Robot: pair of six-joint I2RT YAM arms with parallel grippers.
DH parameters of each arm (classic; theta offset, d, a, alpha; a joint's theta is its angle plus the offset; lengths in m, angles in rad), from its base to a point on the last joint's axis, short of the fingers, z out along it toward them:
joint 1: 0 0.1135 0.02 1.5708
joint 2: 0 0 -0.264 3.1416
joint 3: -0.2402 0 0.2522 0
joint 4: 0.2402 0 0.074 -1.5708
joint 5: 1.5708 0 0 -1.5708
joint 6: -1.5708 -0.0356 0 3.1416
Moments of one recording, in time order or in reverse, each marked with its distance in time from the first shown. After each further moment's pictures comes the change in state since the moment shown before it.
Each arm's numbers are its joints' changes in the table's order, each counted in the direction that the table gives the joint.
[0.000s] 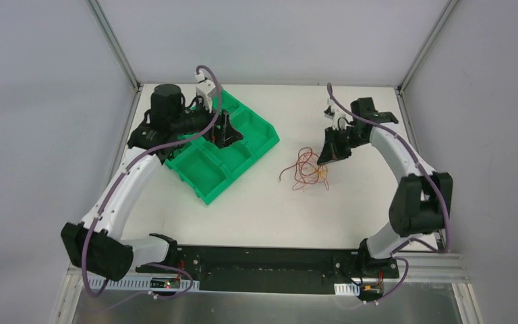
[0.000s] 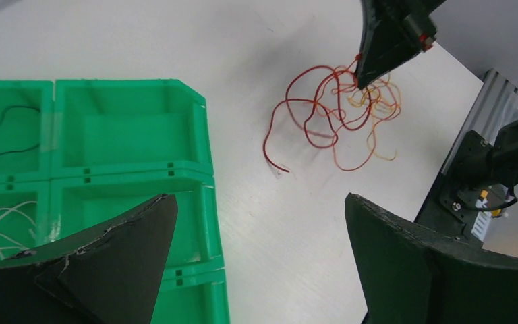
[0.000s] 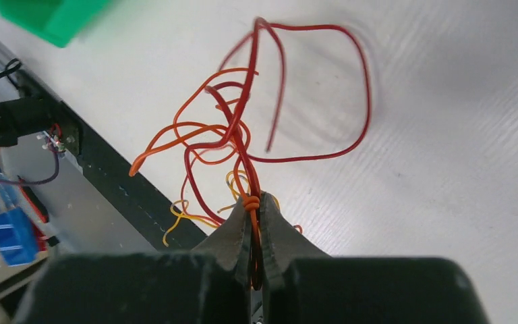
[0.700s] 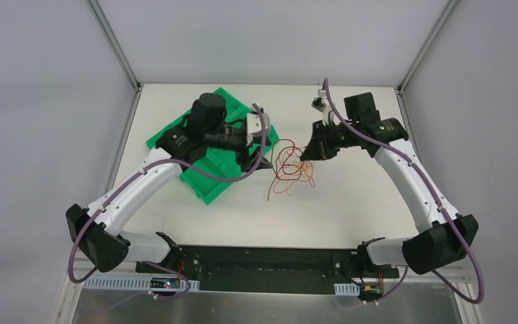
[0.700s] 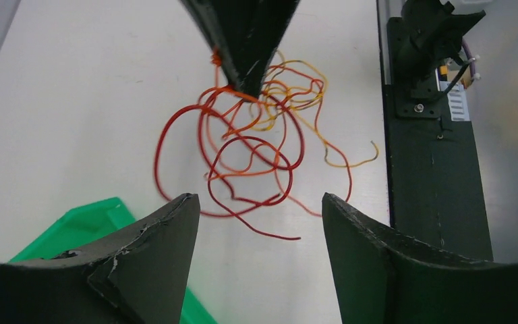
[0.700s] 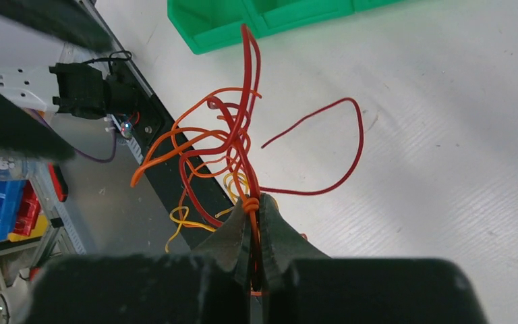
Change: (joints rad) left arm -0.319 -0.021 -0.099 0.094 0.090 -0.423; right arm 0.203 0.338 -0.088 -0.016 -0.101 -0.089
